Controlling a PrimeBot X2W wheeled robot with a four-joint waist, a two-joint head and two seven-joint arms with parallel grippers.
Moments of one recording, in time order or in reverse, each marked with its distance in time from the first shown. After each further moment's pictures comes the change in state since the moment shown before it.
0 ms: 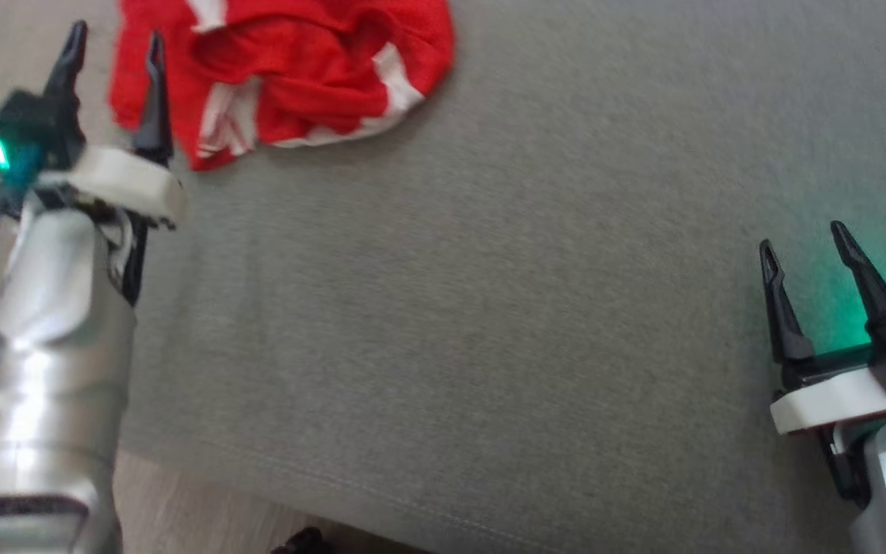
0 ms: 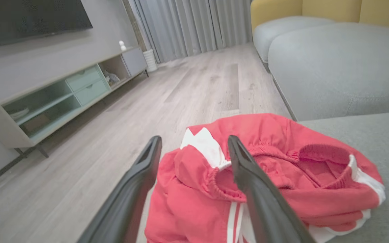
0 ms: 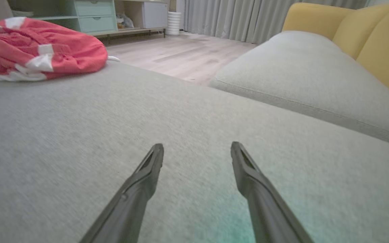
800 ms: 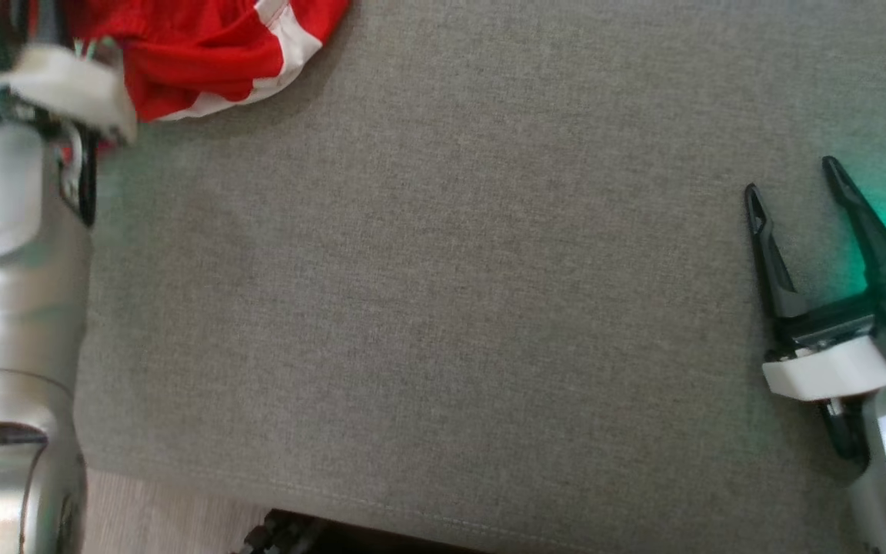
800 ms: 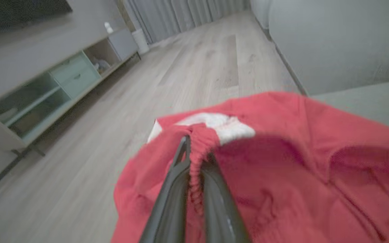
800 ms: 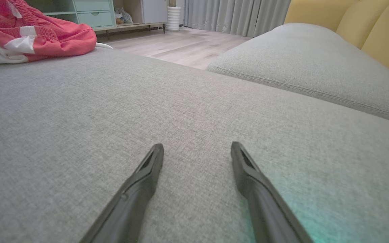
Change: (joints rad) left arm -0.248 0.041 -0.020 0.211 0.004 0.099 0.003; right arm -0.068 -0.030 0.066 -0.098 -0.010 0.001 -0.022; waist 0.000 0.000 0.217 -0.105
